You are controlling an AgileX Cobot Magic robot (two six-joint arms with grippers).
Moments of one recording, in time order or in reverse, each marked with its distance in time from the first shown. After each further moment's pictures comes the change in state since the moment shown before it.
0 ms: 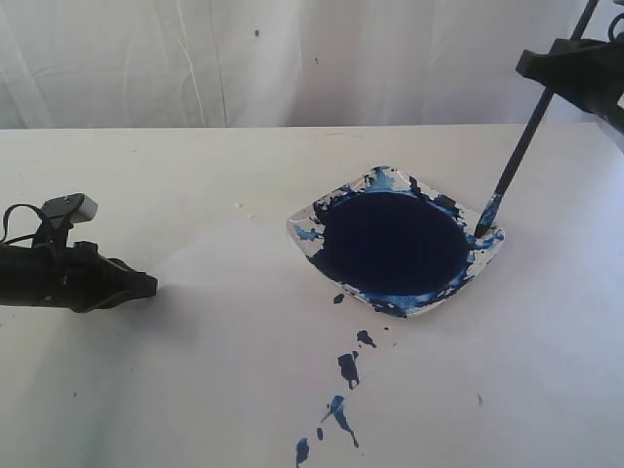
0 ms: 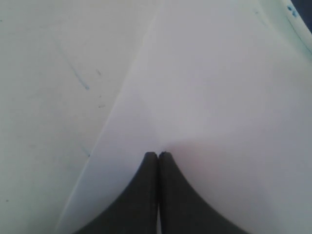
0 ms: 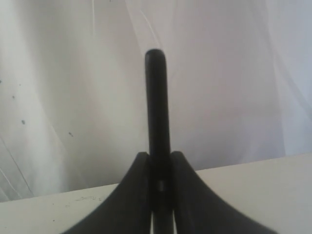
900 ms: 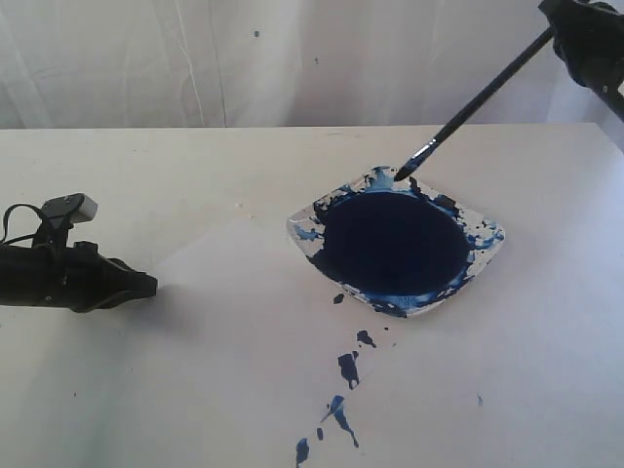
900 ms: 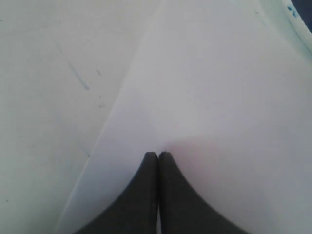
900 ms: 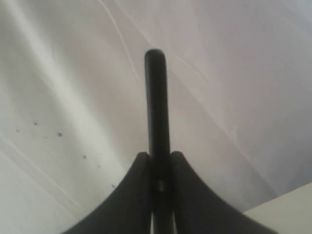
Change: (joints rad) left arm 0.000 0.000 0.000 0.000 0.000 0.000; right arm 0.019 0.002 0.000 -0.049 -0.204 0.471
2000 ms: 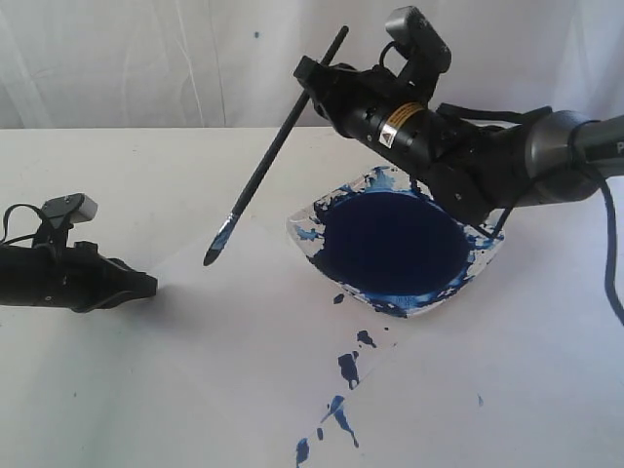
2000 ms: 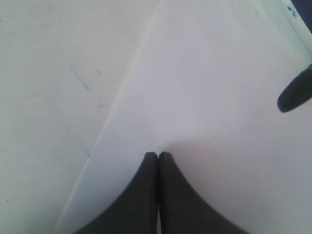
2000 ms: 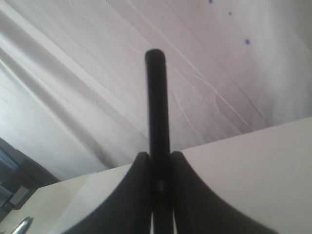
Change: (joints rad) left arm 0.000 0.000 0.000 0.000 0.000 0.000; right arm 0.451 0.267 -0.222 -0.056 0.044 0.122
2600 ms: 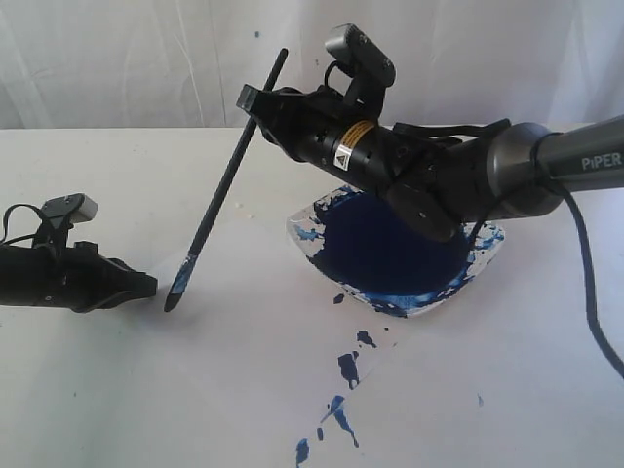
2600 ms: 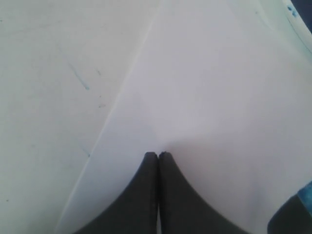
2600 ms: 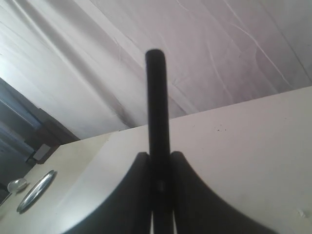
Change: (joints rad) left arm 0.000 0.000 0.000 0.000 0.000 0.000; right arm 0.106 0.004 -0.004 -0.059 0.034 0.019
